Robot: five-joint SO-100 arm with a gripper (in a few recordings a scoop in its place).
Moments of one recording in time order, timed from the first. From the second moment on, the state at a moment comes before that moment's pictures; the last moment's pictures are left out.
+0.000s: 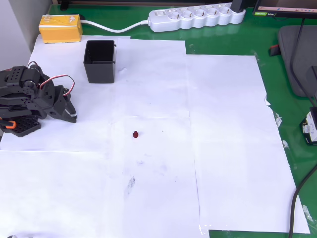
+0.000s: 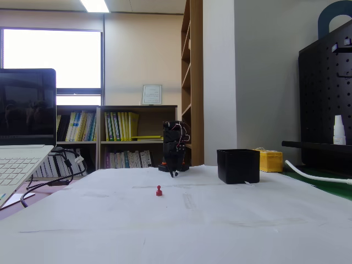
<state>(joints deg) 5.1 -7.2 1.3 76.5 -89.3</state>
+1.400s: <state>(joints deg) 4.0 33.3 1.4 18.9 -93.5</state>
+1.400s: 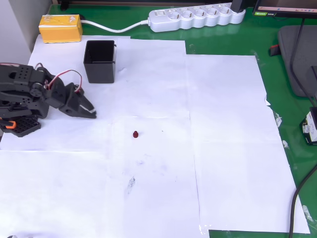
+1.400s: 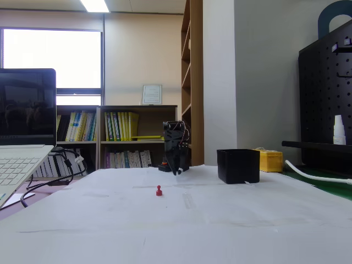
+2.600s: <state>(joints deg) 11.0 110.4 4.1 -75.1 -93.5</state>
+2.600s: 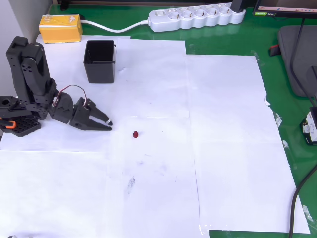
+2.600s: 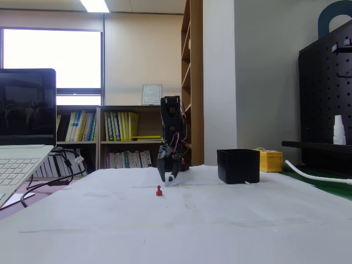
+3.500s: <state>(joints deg) 11.7 123.4 12.1 -84.9 -92.2</state>
